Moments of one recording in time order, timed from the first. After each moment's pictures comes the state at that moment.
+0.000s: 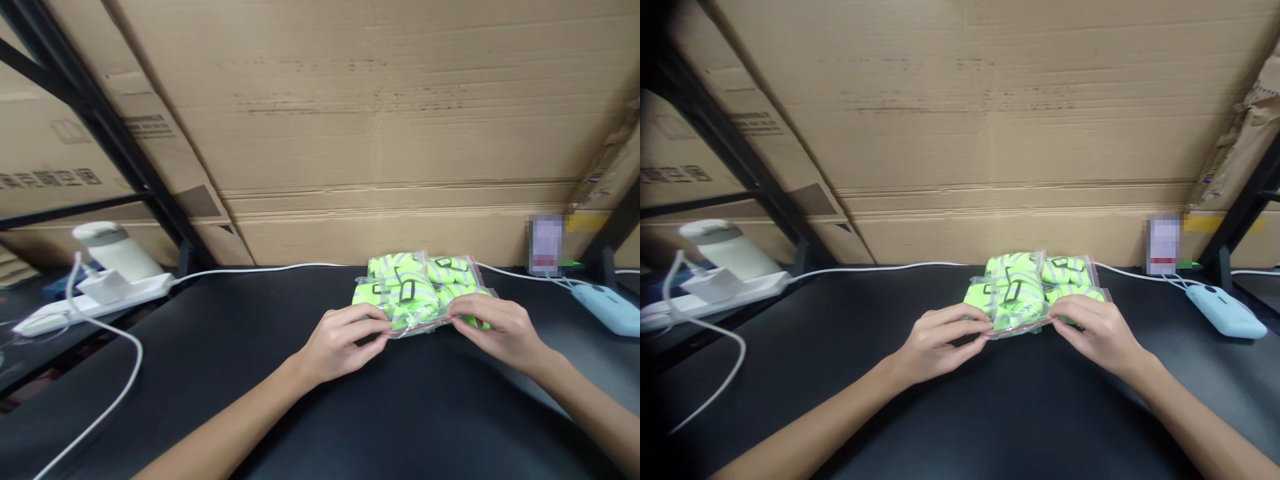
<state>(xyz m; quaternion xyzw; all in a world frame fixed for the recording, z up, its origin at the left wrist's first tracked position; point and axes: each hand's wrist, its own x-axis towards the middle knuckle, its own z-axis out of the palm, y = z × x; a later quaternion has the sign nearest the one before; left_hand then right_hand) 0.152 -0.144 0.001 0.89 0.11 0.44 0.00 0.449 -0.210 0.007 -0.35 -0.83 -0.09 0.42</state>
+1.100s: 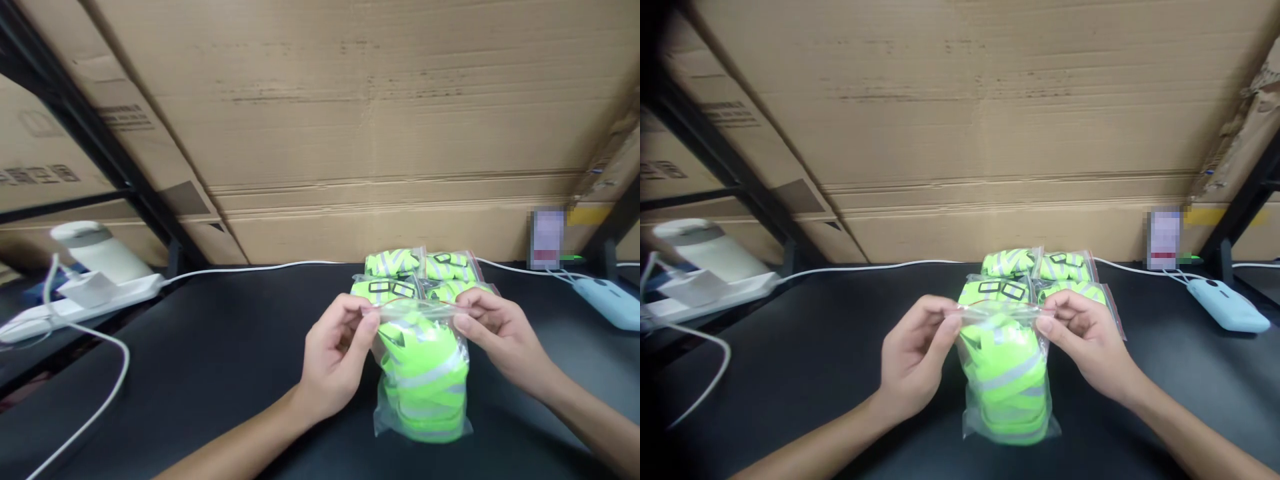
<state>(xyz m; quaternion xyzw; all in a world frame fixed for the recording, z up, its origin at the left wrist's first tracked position) 0.173 -0.187 0.013 0.70 0.25 0.57 0.35 0.410 -0.232 0.016 -0.40 -0.56 0.45 0.57</state>
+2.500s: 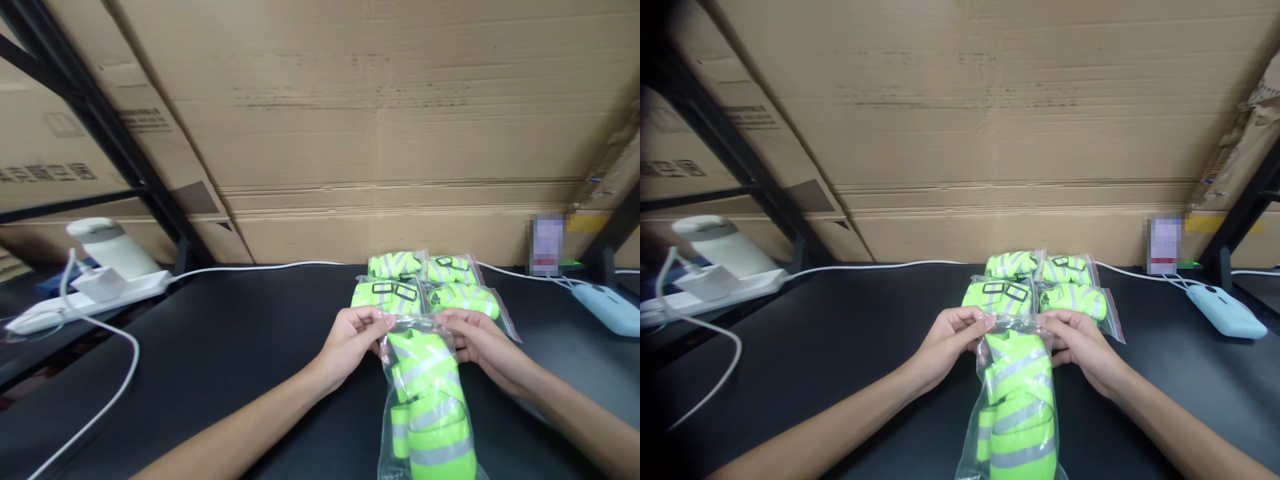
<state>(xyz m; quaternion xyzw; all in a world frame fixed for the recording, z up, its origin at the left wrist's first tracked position) 0.177 -0.162 -0.009 0.55 0.33 0.39 0.66 0.407 -0.224 -0.007 -0.50 -0.41 0.62 0.45</state>
